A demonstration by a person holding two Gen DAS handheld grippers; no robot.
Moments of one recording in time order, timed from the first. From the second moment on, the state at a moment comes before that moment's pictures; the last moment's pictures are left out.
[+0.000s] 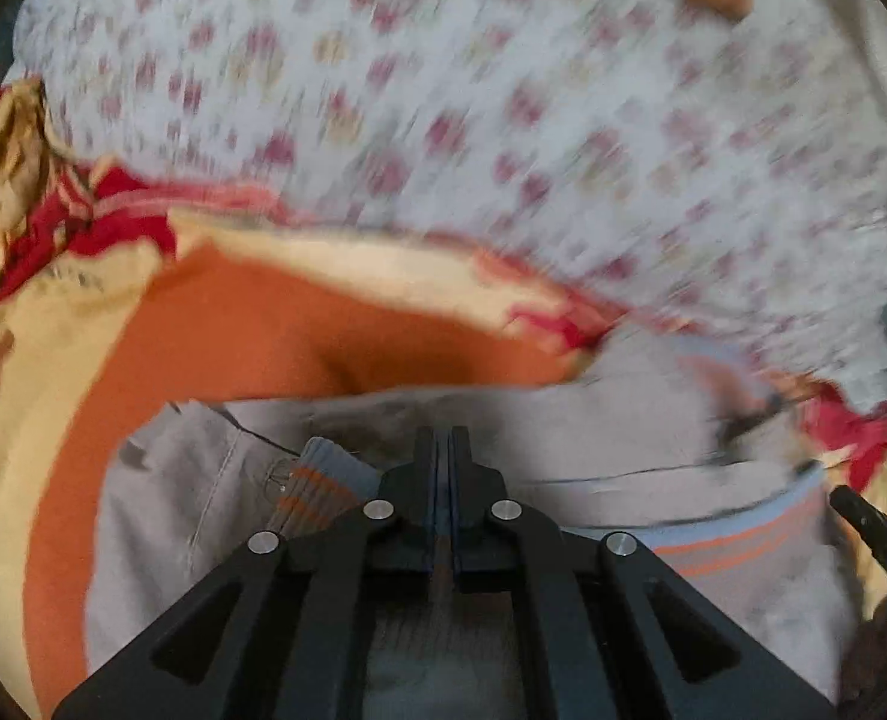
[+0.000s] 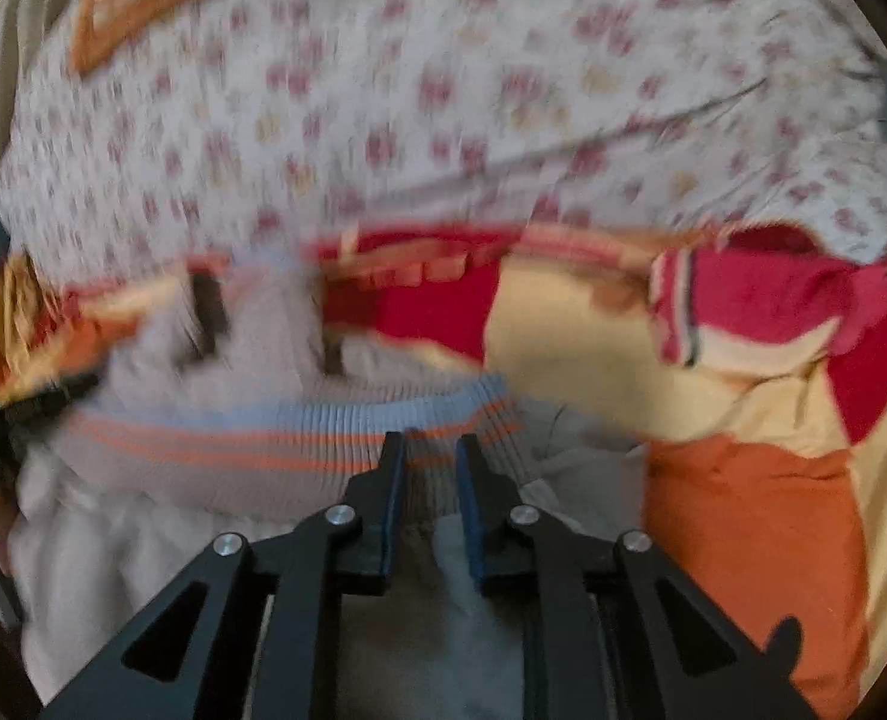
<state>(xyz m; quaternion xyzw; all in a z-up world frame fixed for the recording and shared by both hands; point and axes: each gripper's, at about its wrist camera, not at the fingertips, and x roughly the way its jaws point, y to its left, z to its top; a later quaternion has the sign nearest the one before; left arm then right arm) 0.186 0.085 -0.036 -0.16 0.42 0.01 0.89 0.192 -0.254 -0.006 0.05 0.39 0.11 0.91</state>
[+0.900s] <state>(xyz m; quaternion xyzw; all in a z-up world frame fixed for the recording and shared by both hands) 0.031 0.032 -0.015 -0.12 0.38 -0.05 0.92 0.064 -0.179 -0.002 -0.01 0.37 0.23 0.90</state>
